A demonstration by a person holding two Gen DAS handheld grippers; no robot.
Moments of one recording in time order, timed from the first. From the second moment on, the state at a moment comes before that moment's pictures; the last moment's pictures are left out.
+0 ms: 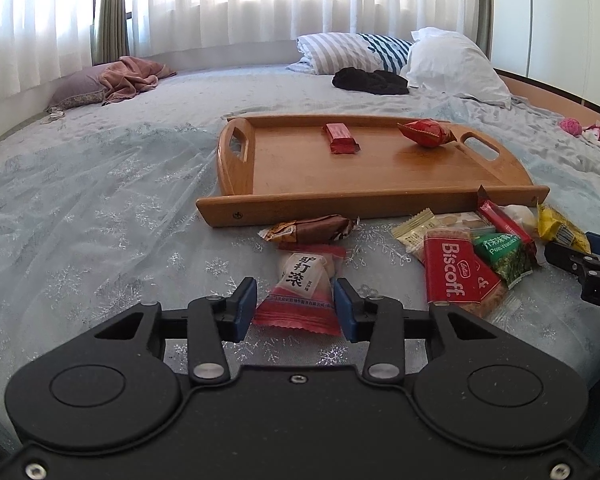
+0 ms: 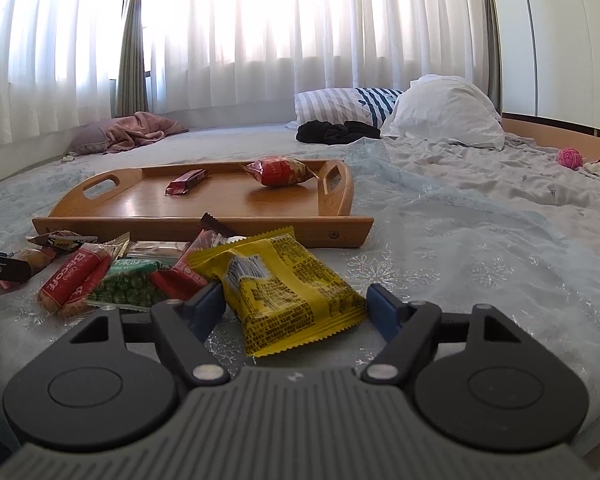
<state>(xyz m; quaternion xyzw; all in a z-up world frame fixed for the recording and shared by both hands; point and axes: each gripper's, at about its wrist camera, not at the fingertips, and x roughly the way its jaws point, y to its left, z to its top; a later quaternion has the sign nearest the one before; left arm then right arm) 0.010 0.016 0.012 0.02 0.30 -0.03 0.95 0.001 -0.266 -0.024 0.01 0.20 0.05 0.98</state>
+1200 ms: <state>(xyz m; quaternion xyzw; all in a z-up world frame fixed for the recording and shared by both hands) -0.005 0.006 0.029 0.00 0.28 -0.03 0.96 0.000 -0.261 0.002 -0.02 0.16 0.03 0.99</state>
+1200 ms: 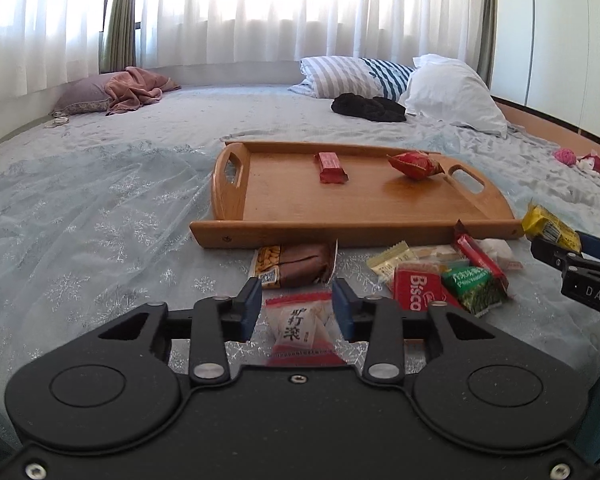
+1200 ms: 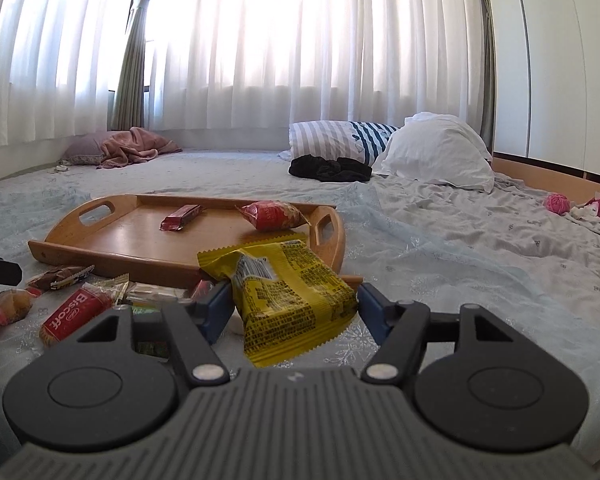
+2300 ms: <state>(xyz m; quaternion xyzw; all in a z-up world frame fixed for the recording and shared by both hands) 0.091 -0.021 0.089 -0.05 0.26 -0.08 0.96 0.089 -0.260 0.035 0.00 0.19 0.07 0.98</state>
